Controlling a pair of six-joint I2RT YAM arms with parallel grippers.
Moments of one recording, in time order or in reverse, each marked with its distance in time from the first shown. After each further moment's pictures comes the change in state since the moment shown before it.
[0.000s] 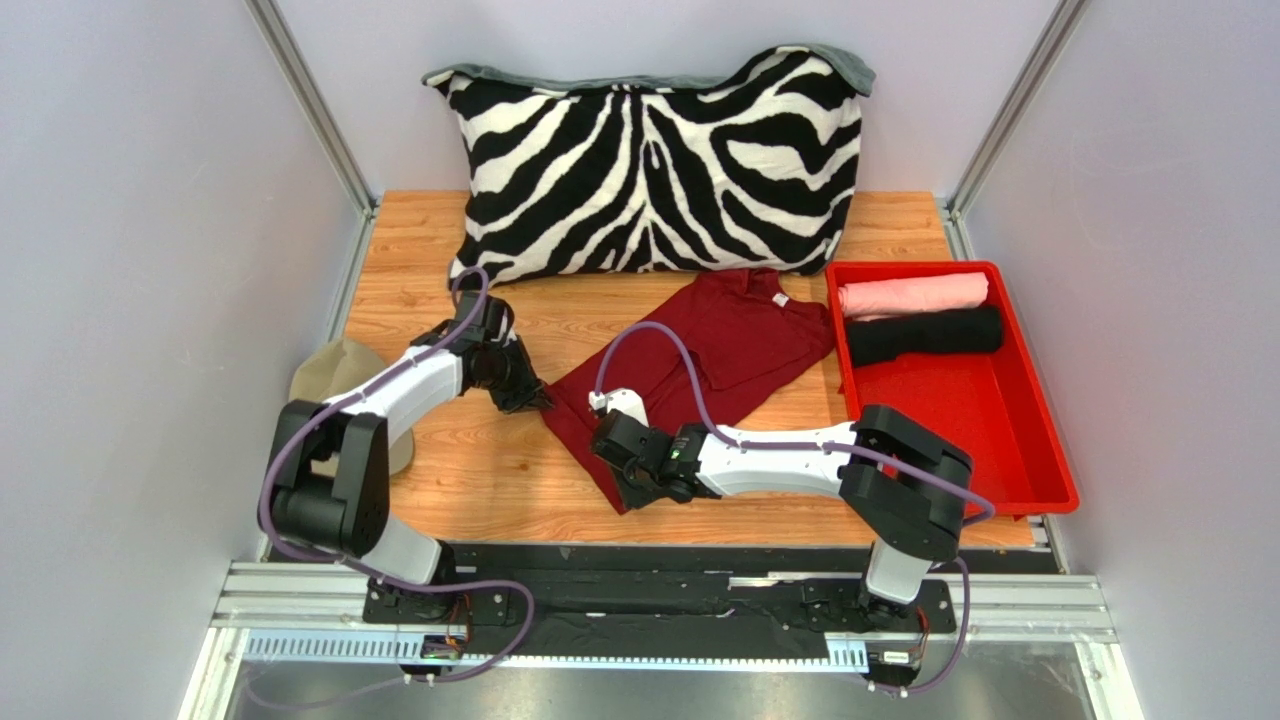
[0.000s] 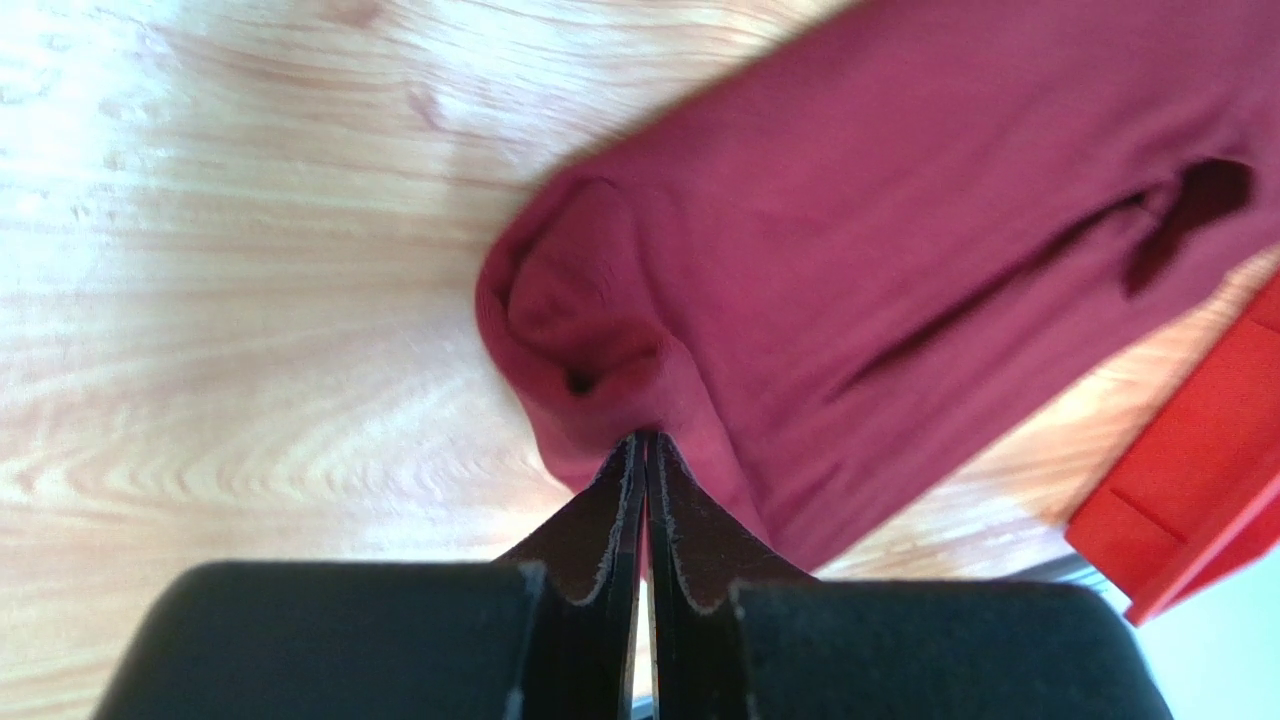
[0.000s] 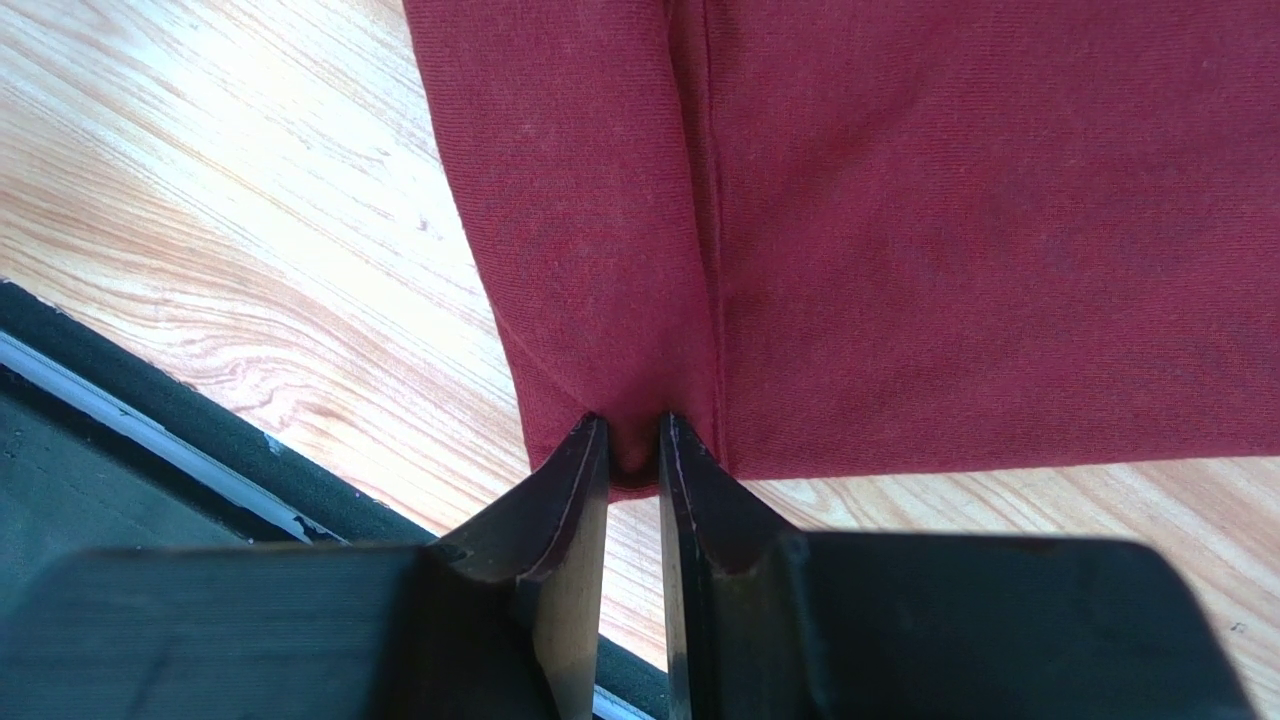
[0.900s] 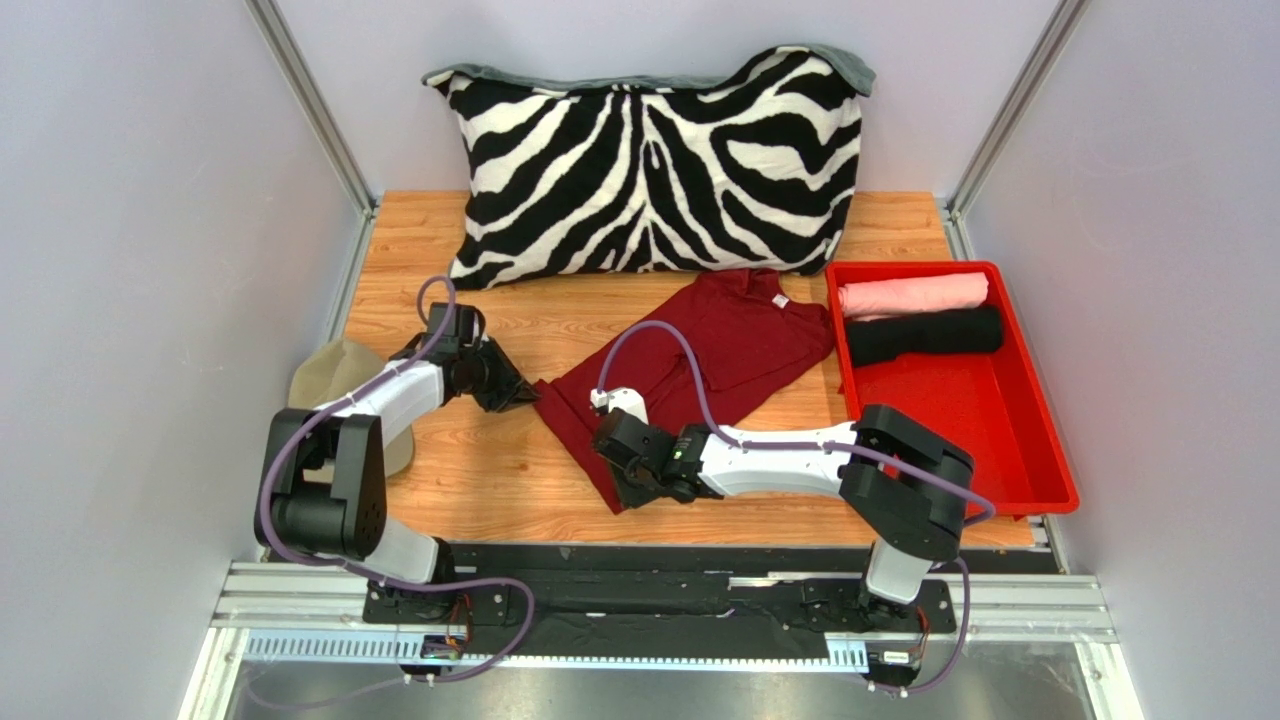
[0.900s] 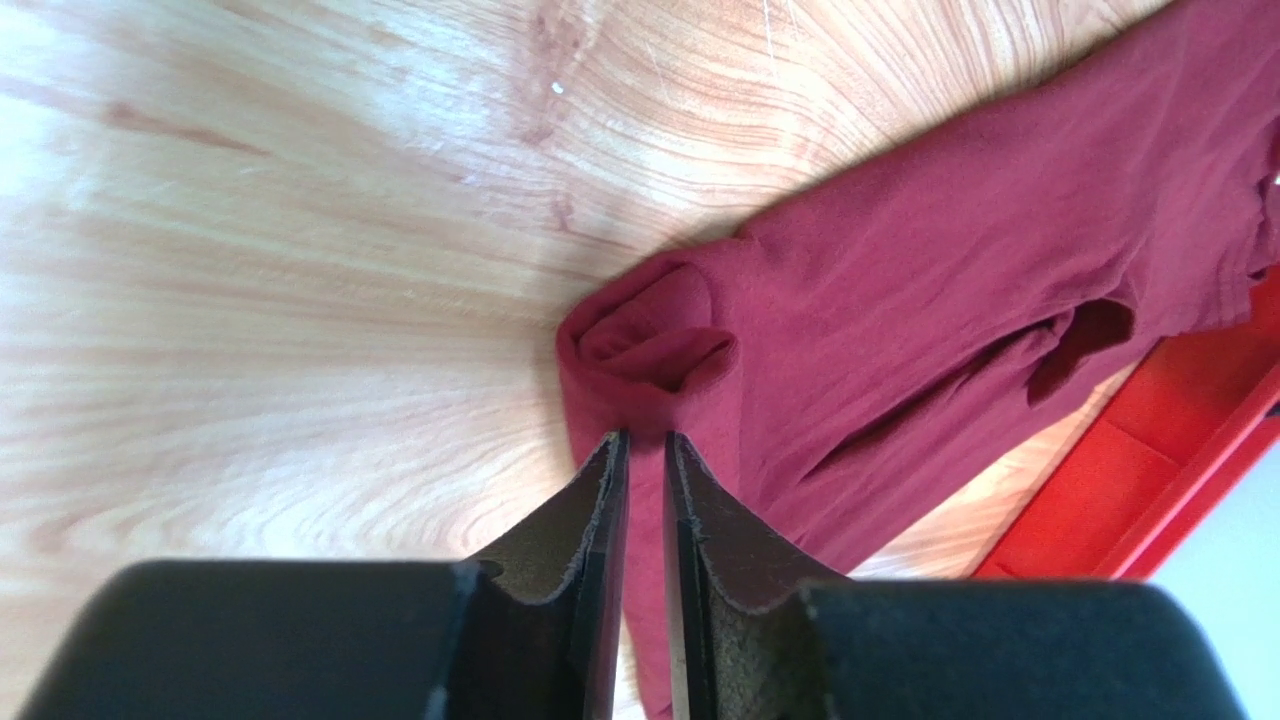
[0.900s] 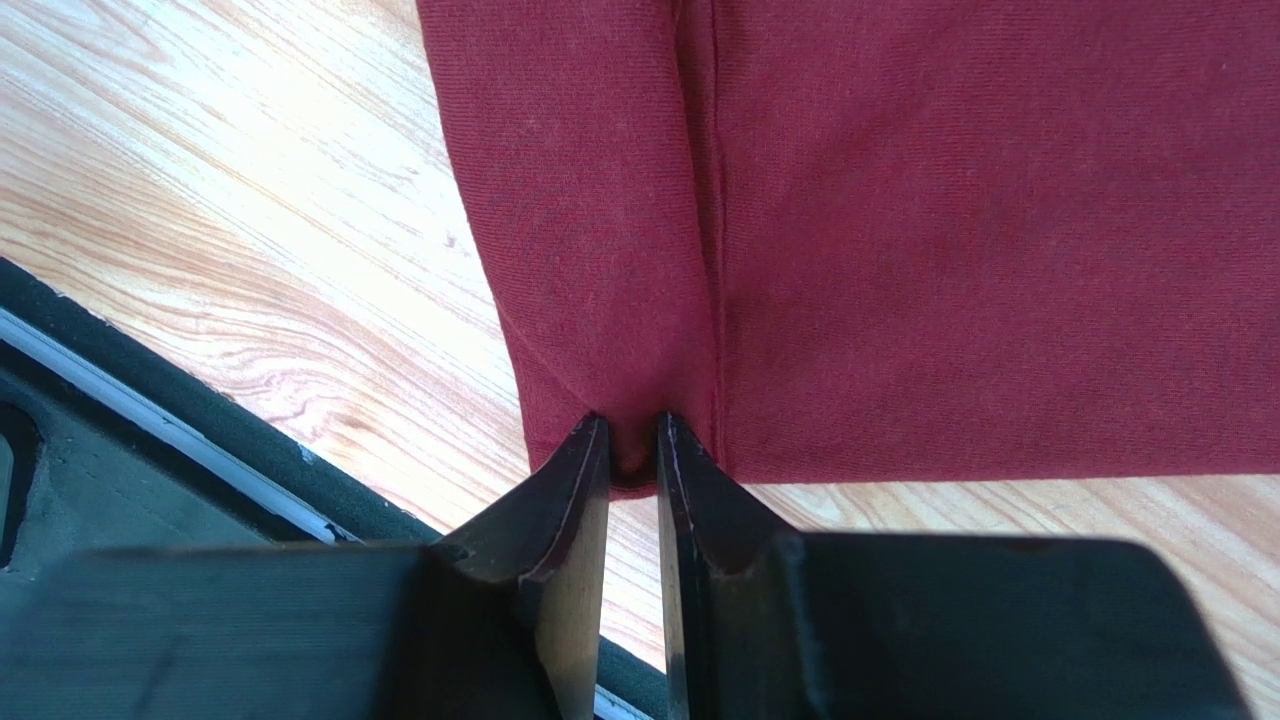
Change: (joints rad) left arm 0.119 -0.008 -0.095 0.149 0.039 -0.091; right arm -0.006 -0.004 -0.019 0.048 -0.021 0.022
